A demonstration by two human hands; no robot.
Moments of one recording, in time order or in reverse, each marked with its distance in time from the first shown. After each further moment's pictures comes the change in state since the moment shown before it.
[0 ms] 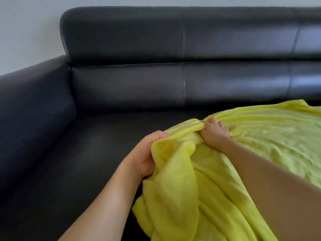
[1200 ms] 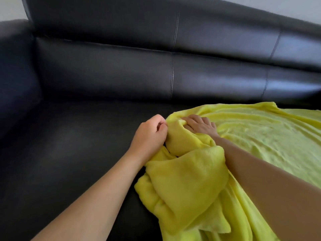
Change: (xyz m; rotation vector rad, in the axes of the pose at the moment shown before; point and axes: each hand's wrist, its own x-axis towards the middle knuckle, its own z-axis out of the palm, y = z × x) left_hand 0.054 -0.006 -0.014 1.017 0.466 0.637; right_hand -0.008 -0.001 -0.006 -0.217 -0.073 -0.120
